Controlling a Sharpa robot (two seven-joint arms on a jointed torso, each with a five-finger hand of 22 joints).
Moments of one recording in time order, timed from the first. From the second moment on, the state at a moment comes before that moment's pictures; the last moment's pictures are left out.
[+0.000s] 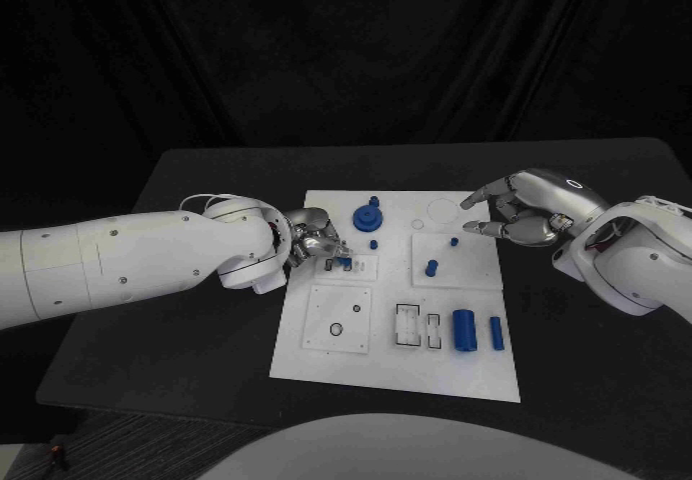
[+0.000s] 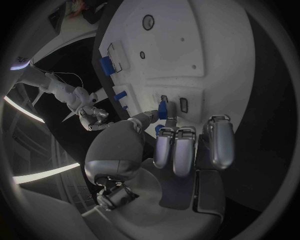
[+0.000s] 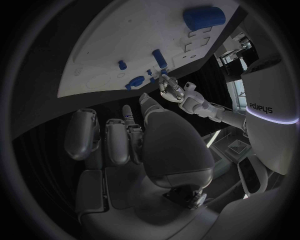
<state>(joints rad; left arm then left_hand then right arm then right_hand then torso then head) 1.29 -0.88 -0.21 1.65 -0.97 -0.14 -0.39 0.95 0.04 0.53 -0.01 0.40 0.94 0.06 0.38 0.91 1.47 -0.03 1.53 1.31 1.46 -0.07 1.56 1.31 0.05 1.40 0.04 1.38 1.31 1.33 -0.98 -0.21 1.64 -1.41 -0.44 0.09 1.38 -0.03 0.12 0.21 0.17 0.86 0.11 0.17 0.14 1.46 0.01 1.44 1.31 1.46 -0.07 1.35 1.19 0.07 1.45 0.05 1.18 1.31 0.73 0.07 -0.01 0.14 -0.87</state>
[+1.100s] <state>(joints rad) 1.28 -0.88 -0.21 1.65 -0.97 -0.13 -0.38 0.96 0.03 0.42 0.11 0.23 0.90 0.06 0.36 0.91 1.47 -0.01 1.52 1.31 1.47 -0.06 1.55 1.31 0.05 1.38 0.06 1.35 1.31 1.32 -0.98 -0.21 1.63 -1.41 -0.44 0.09 1.38 -0.03 0.12 0.21 0.17 0.86 0.11 0.17 0.14 1.46 0.01 1.44 1.31 1.46 -0.07 1.35 1.19 0.07 1.45 0.05 1.17 1.31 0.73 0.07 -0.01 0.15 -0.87</state>
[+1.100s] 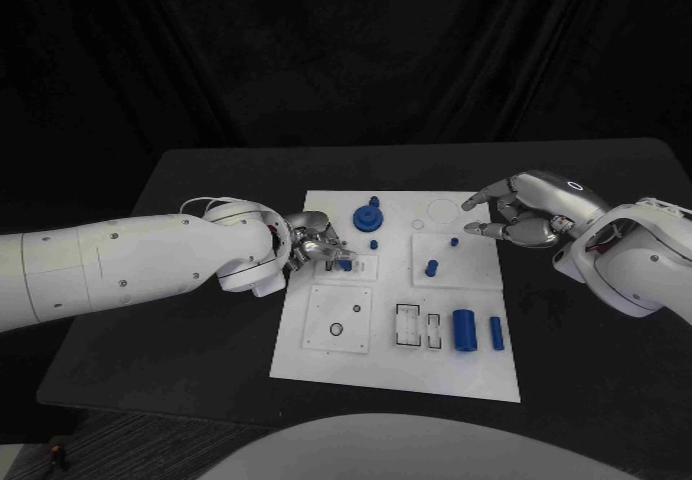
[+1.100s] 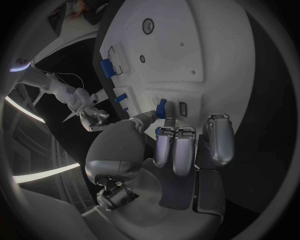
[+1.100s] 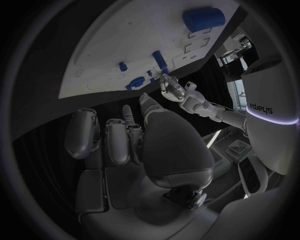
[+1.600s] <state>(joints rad) 1.27 -0.88 -0.21 1.65 -0.97 -0.12 -0.38 0.97 0.02 0.23 0.27 0.18 0.93 0.05 0.47 1.00 1.47 -0.02 1.52 1.31 1.47 -0.06 1.55 1.31 0.05 1.38 0.06 1.35 1.31 1.32 -0.98 -0.21 1.63 -1.41 -0.44 0.09 1.38 -0.03 0.12 0.20 0.17 0.86 0.11 0.17 0.14 1.46 0.01 1.43 1.31 1.46 -0.07 1.34 1.19 0.07 1.45 0.05 1.17 1.31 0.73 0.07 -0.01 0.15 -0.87</state>
